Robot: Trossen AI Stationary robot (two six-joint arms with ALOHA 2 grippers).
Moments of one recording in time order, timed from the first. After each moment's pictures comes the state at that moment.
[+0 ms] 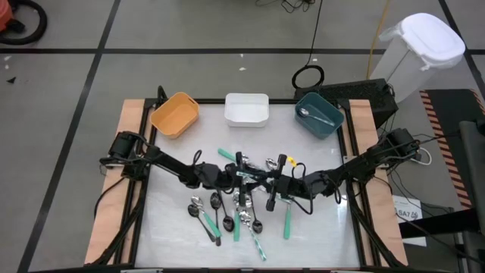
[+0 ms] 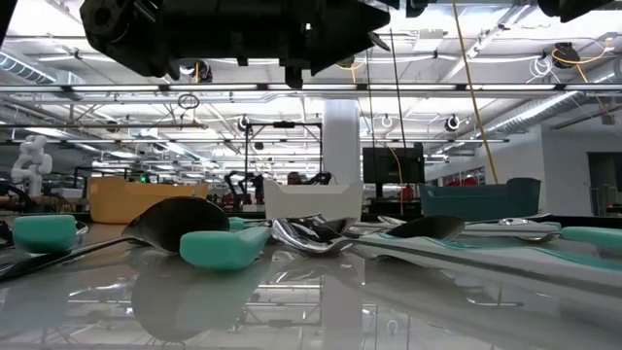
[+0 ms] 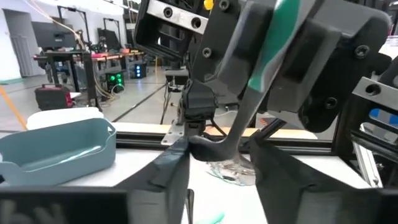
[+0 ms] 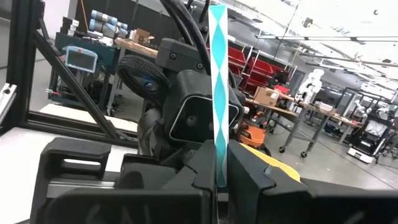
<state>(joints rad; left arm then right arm) -0.21 1.86 0.87 1.07 -0.26 0.03 0.40 1.53 0.71 0.94 0.63 -0.36</state>
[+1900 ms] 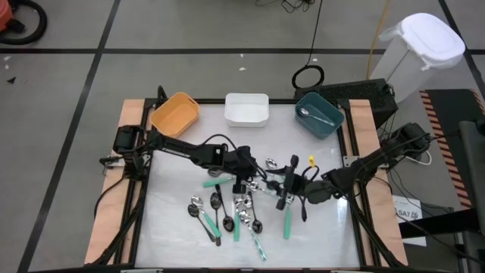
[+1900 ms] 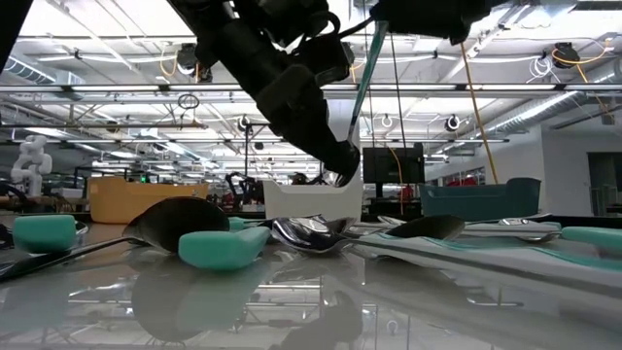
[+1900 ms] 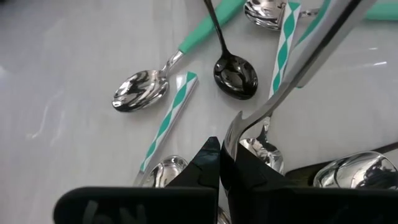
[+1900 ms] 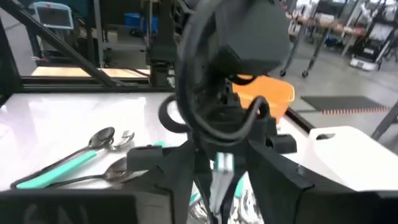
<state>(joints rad) -0.03 1.86 1.20 -0.14 0.02 0.12 0.48 1.35 0.71 0.34 0.81 0.11</state>
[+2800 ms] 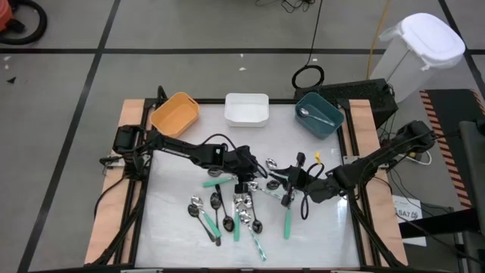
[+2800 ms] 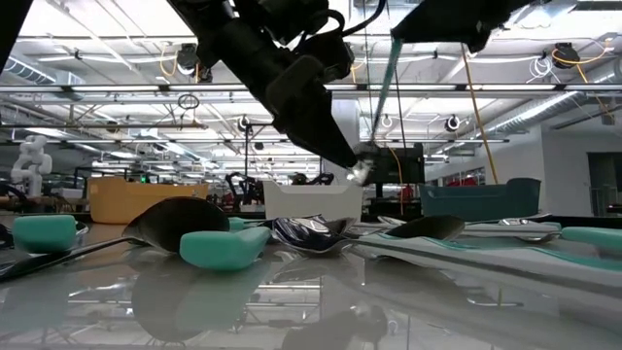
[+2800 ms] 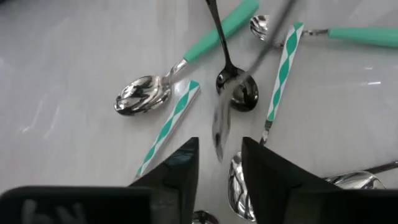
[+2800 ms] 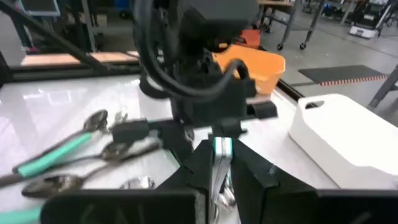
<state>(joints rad) -0.03 1.86 1.20 -0.11 0.02 0.04 0.48 1.24 0.71 0.09 0.82 0.28</state>
